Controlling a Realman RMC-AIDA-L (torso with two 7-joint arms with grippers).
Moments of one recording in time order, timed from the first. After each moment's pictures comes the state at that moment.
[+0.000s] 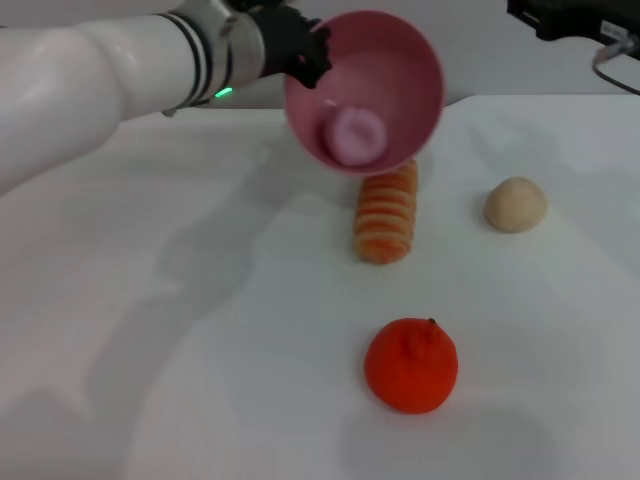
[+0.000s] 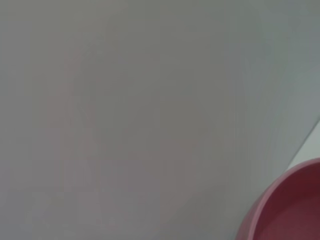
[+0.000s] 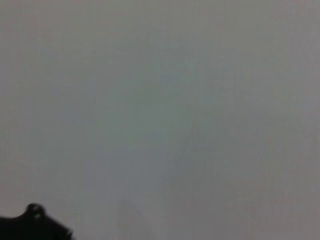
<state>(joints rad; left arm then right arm) -0.74 -2.06 1.68 1.00 2.45 0.42 -2.37 0.26 2.07 -1.40 -1.48 -1.90 -0.64 2.12</state>
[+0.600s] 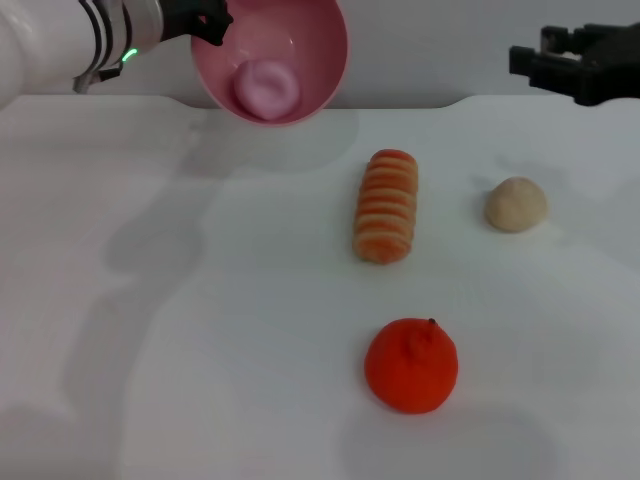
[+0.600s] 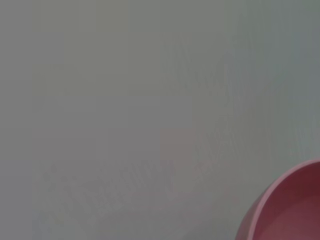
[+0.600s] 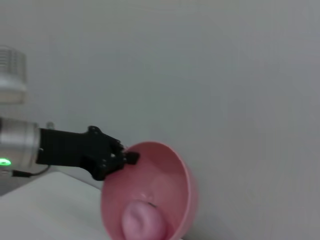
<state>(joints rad) -0.71 -2.06 1.43 0.97 2.47 0.44 -2.33 0.27 2.07 -1.13 -1.52 -1.89 -1.16 2.14</state>
